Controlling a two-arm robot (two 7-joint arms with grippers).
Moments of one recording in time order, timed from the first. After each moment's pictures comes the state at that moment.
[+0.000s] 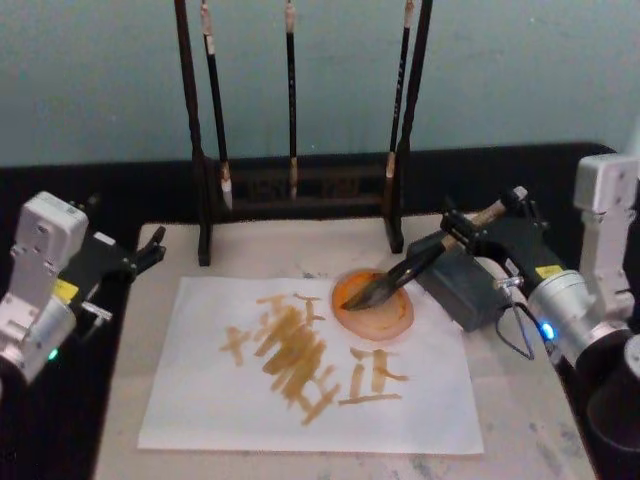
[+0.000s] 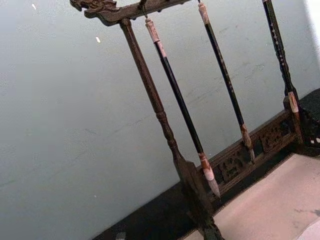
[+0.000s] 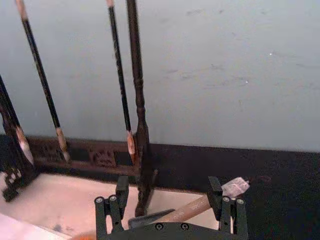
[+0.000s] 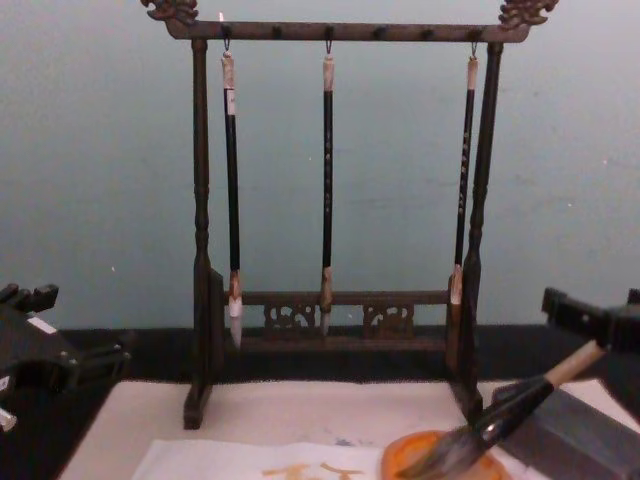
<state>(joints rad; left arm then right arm) -0.20 0.60 0.45 -1.41 -0.25 -0.12 0.03 0.19 0.50 -0.48 -1.52 0.60 -0.05 -0.12</state>
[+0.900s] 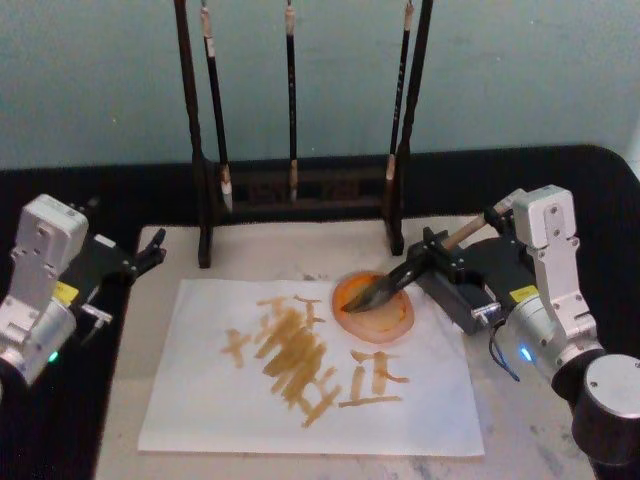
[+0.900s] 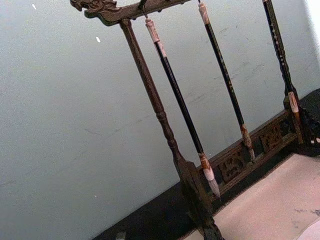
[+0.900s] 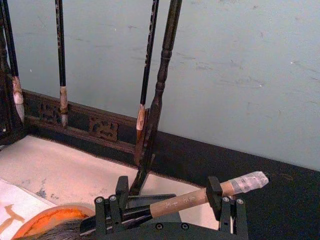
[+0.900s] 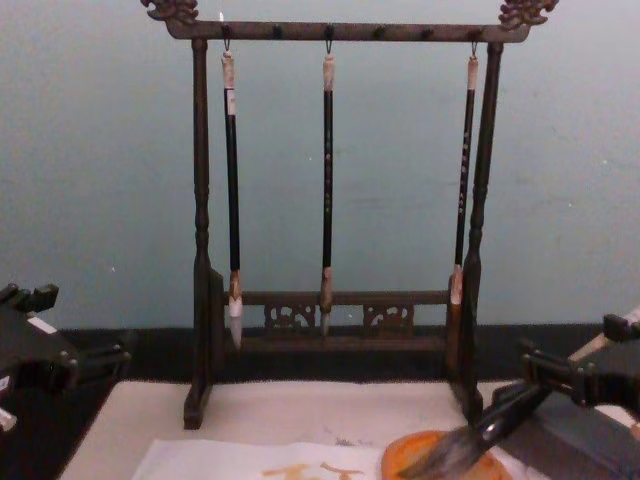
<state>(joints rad) -0.20 0.60 0.45 -1.41 -0.25 -0.12 0.03 0.21 0.47 -0.54 -1.44 0.36 -0.06 -0.15</state>
